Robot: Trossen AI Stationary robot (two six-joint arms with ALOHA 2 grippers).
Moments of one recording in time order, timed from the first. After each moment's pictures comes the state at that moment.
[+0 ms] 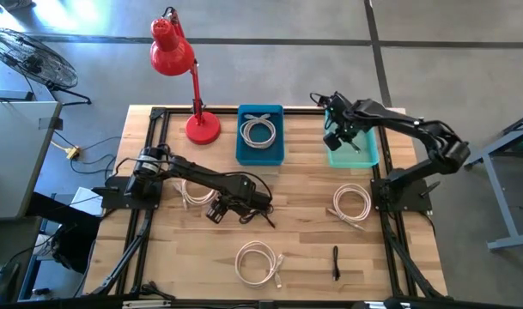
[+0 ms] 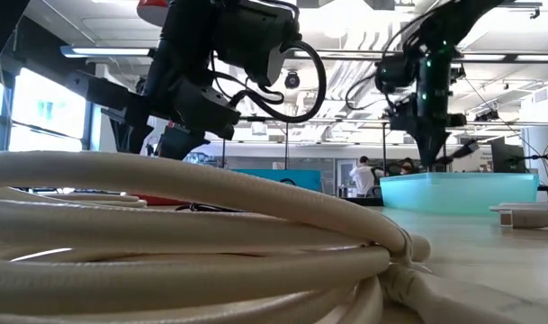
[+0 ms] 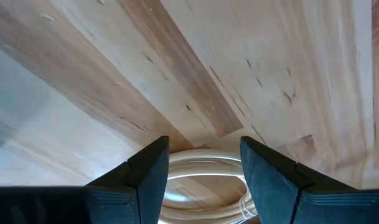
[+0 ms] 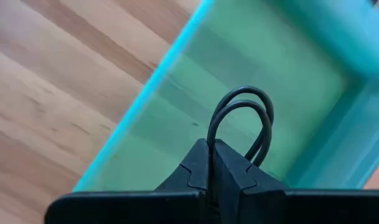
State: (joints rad) left arm -0.16 2.02 1.51 -1.33 -0.14 0.39; right arm -0.79 1.42 0.97 -0.90 0.20 0.16
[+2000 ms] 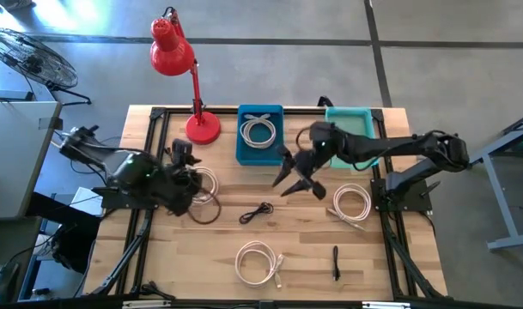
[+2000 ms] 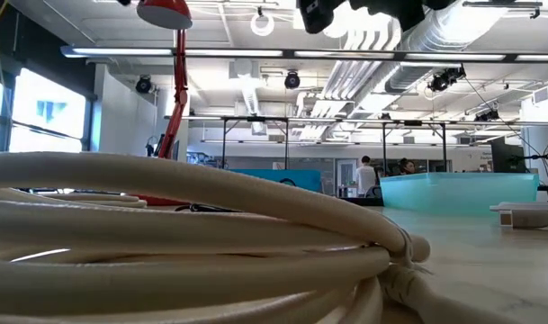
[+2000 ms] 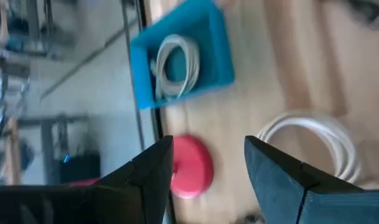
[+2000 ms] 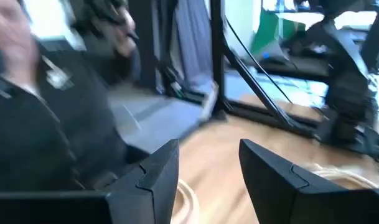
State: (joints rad) left arm -0.48 1.29 1.50 -1.52 -0.77 -0.08; right arm -0.15 1.41 1.00 0.19 -0.82 -0.12
